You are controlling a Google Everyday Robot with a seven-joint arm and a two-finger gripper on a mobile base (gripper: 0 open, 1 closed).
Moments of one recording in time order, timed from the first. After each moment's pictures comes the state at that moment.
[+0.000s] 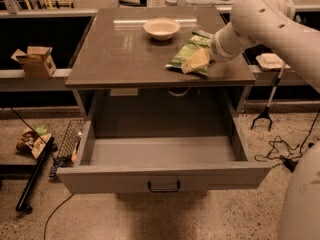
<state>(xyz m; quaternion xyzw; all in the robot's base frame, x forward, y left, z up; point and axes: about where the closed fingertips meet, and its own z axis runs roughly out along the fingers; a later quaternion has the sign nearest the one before) 0.743 -0.167 0.828 -0.21 0.92 0.06 0.31</state>
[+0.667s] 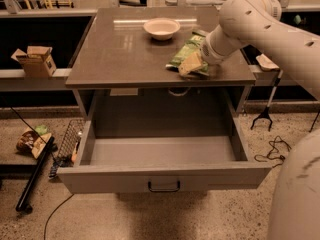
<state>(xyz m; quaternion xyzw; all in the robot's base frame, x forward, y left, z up) 0.746 -0.147 0.818 -0.21 0.93 0.06 0.30</state>
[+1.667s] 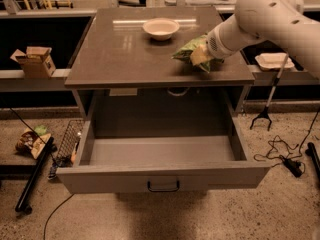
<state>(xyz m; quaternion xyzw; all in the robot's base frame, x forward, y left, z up) 0.726 -0.135 0.859 -0.25 0.90 0.09 0.35</state>
